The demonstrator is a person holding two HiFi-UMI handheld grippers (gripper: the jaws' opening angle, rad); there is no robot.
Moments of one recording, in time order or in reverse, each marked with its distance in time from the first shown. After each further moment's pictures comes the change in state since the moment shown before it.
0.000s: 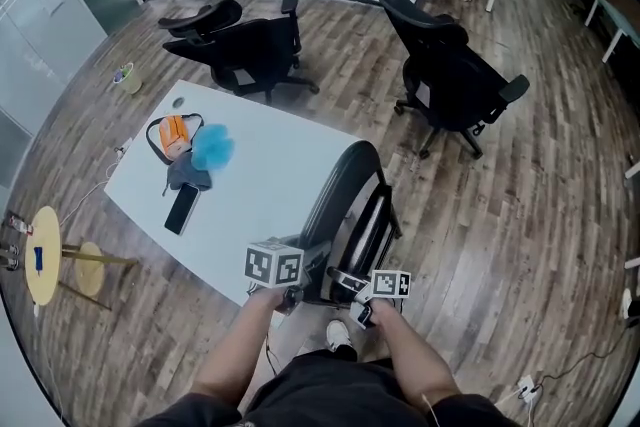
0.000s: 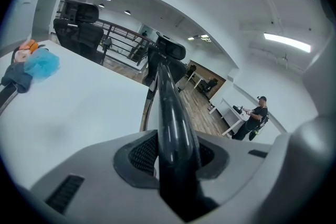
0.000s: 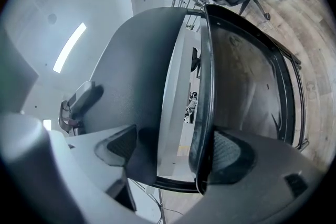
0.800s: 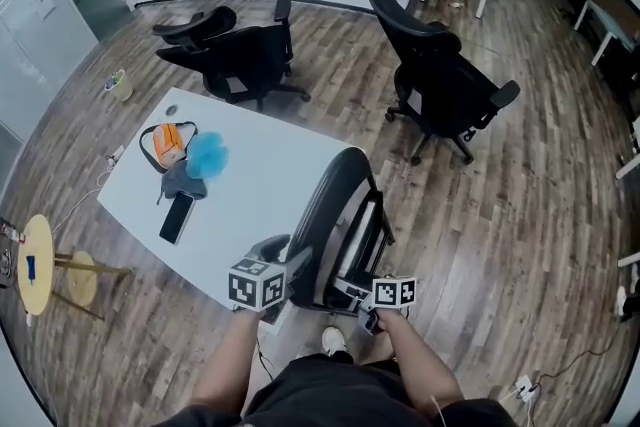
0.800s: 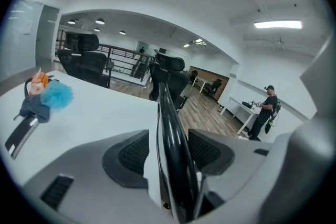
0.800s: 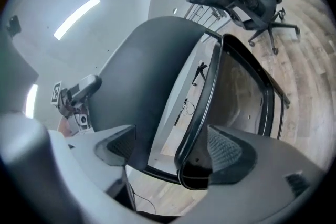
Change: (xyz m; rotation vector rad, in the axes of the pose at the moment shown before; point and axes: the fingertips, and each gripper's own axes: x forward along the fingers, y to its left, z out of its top) left arm -0.044 0.022 0.018 0.140 -0.122 0.105; right arm -0.022 0.003 0.013 -0.255 0.033 -0.169
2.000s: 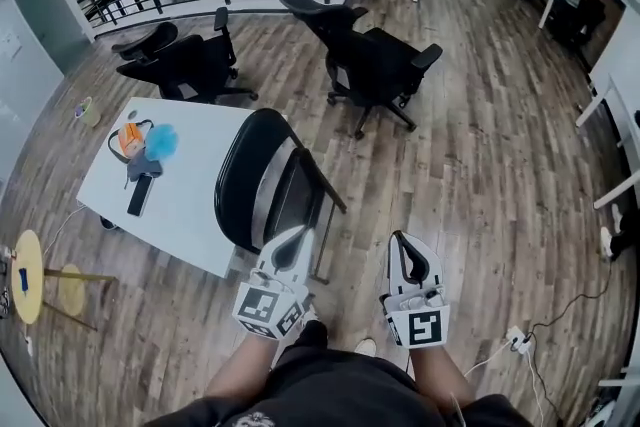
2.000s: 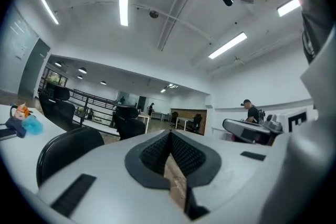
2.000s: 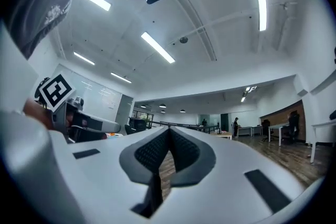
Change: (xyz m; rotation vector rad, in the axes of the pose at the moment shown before) left arm -0.097 -0.345 -0.011 0.196 -0.596 -0.145; right arm -0.448 0.221 0.011 -1.058 -0.903 -0.583
